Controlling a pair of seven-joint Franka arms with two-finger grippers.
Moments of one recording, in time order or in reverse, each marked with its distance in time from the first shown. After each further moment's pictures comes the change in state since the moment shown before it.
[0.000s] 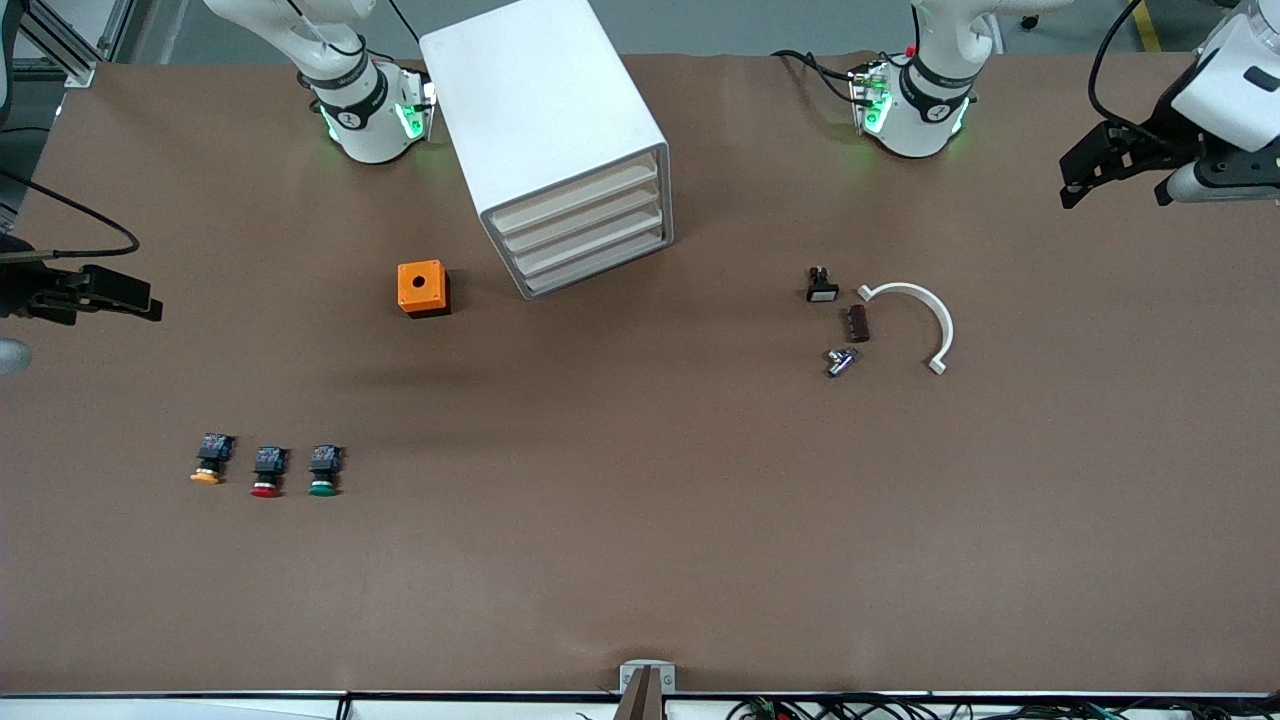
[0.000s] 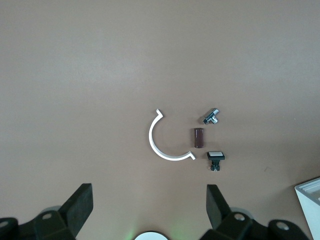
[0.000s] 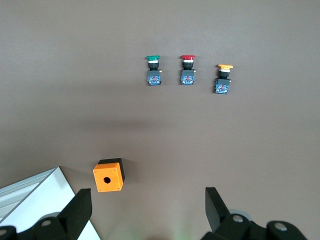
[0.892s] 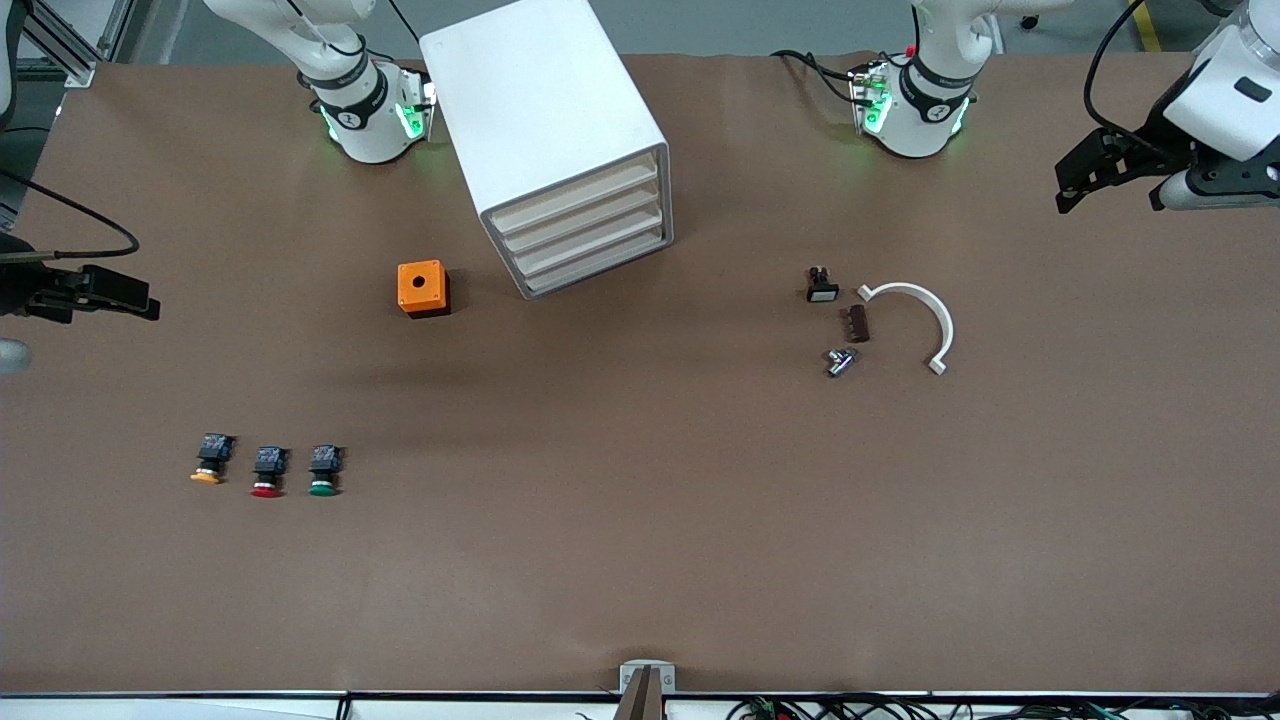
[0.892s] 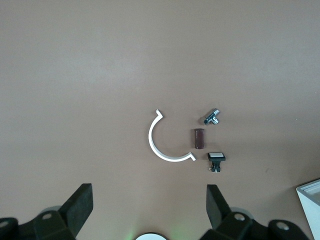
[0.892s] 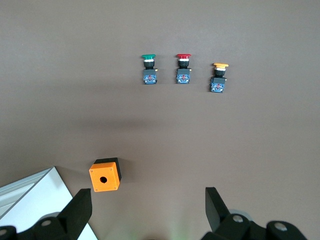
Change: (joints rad) left arm 0.000 0.003 0.000 -0.018 0.000 0.021 0.000; right arm 0.000 0.000 0.001 0.000 -0.015 -0.002 0.003
